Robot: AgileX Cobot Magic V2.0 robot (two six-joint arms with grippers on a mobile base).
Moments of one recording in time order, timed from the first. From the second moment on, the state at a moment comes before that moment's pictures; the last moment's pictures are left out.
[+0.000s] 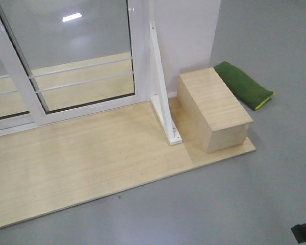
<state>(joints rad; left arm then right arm) -0.13 -0.01 0.03 0.02 0.21 -0.03 0.21 -0.01 0.03 0.06 0.02 -0.17</state>
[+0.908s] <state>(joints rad) -0.13 -0.01 0.03 0.02 0.21 -0.03 0.21 -0.01 0.03 0.06 0.02 -0.17</state>
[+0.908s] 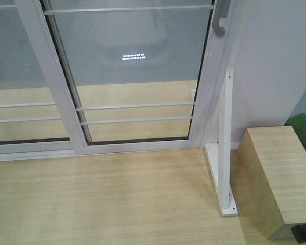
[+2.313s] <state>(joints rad) -0.13 -0.01 0.03 0.02 0.21 -0.03 0.21 -0.01 0.03 0.06 0.02 -0.17</state>
